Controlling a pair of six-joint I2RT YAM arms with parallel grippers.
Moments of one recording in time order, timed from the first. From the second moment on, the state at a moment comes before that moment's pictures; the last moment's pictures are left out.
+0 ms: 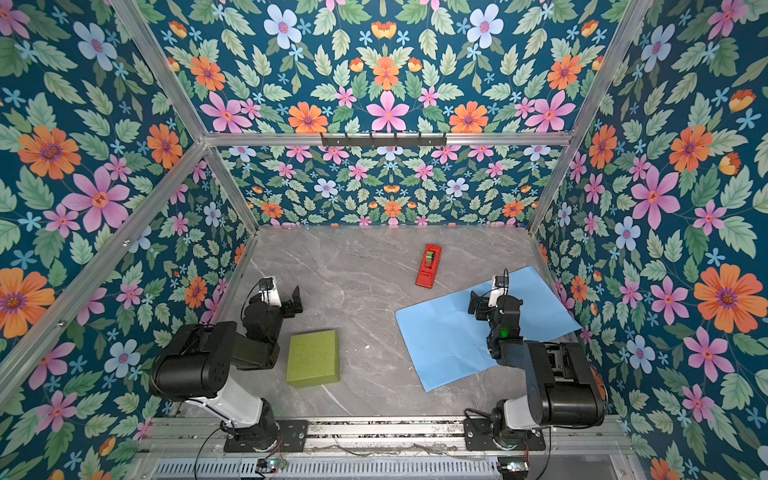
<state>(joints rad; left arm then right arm) 0.01 1.62 0.29 1.14 -0.06 0.00 -0.04 1.44 0.32 0.74 -0.03 0.09</state>
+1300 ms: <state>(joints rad) 0.01 1.22 0.45 0.64 -0.20 -0.28 -0.01 1.04 0.49 0.24 0.10 0.31</state>
